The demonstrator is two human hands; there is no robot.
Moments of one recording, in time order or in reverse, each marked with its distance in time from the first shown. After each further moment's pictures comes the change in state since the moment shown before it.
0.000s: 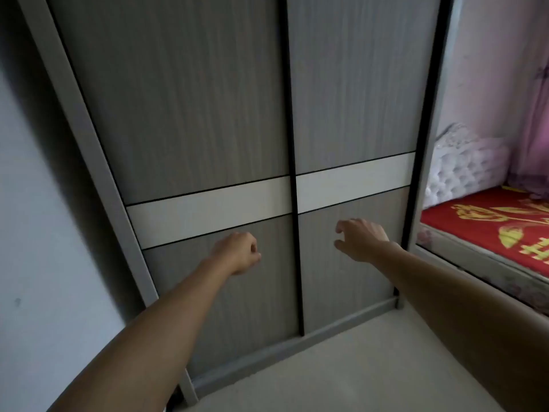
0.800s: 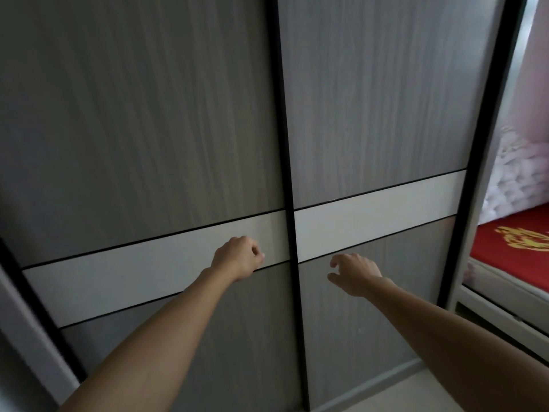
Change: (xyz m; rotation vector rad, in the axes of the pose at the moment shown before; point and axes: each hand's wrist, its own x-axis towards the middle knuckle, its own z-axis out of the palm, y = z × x) left_hand 0.350 -0.003 0.067 -0.138 0.058 -0.095; right_hand 0.311 0.107 0.154 0.154 -0.141 0.062
